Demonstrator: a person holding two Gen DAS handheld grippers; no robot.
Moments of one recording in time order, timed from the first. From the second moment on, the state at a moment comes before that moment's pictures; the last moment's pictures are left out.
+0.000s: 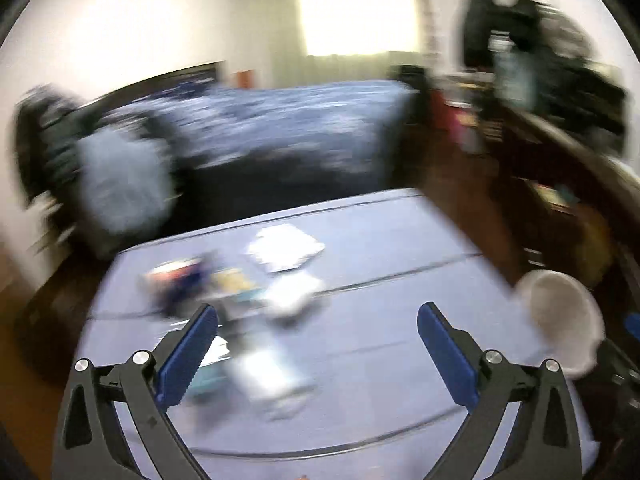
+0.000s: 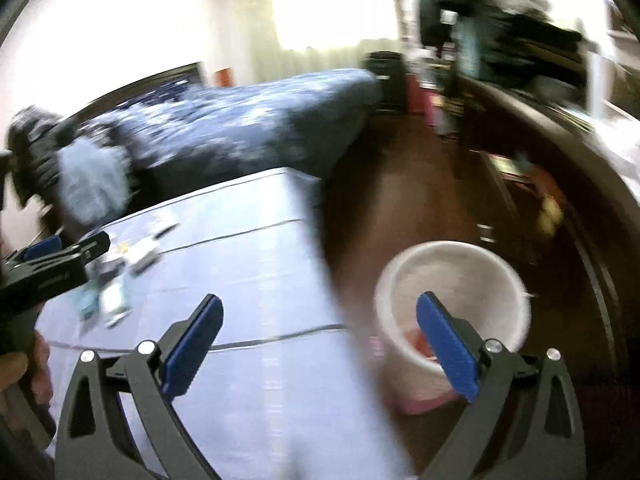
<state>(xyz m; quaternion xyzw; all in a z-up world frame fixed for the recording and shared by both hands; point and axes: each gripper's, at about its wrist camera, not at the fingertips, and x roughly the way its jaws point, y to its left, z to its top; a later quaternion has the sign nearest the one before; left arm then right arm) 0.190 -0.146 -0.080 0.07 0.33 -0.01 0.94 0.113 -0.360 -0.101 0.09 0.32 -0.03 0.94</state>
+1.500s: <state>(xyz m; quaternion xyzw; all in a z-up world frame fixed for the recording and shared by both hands) 0.151 0.075 -0.079 -0.26 0.26 -0.10 0.92 0.213 -0.130 -0.127 -0.07 0.38 0.12 0.91</state>
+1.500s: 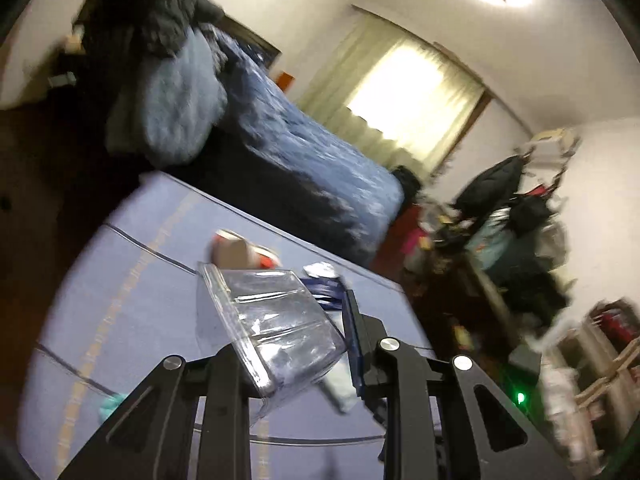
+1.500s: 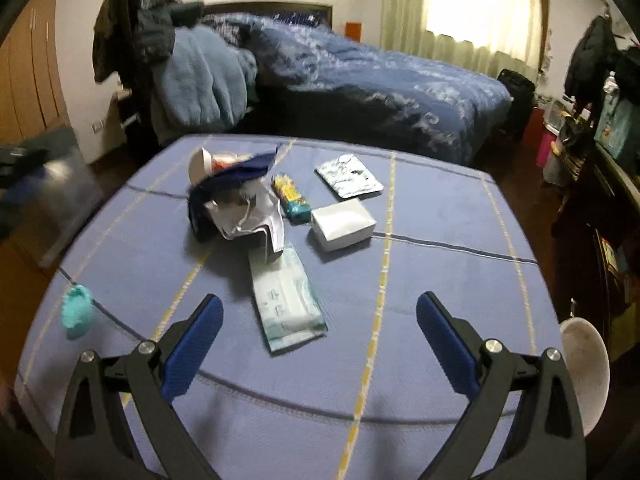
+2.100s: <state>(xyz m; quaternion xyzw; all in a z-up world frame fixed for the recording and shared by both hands) 0.146 0.057 -0.082 -0.16 0.27 -0.04 0.95 0.236 -0.137 -0.158 -0.04 0.44 0.16 0.88</state>
